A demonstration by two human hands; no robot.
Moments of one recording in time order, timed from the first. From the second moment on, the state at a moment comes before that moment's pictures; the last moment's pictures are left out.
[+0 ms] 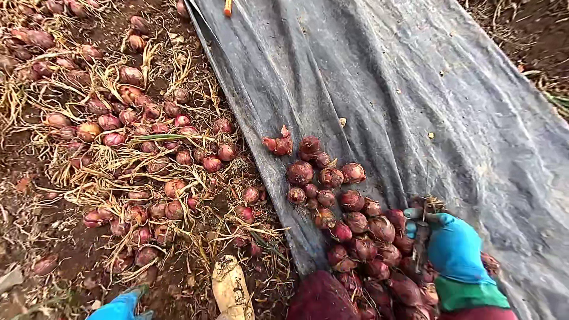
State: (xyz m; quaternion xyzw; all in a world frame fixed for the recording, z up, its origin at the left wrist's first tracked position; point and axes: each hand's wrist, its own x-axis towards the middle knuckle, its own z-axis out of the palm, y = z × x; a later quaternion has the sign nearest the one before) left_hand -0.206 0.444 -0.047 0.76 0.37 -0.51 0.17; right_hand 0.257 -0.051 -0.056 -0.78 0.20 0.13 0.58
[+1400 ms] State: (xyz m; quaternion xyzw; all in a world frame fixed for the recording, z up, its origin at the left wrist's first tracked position) left_hand 0.035 0.316 -0.086 0.90 0.04 -0.39 0.17; right_hand 0.120 0.079 -0.101 -0.67 0.06 0.36 0.65
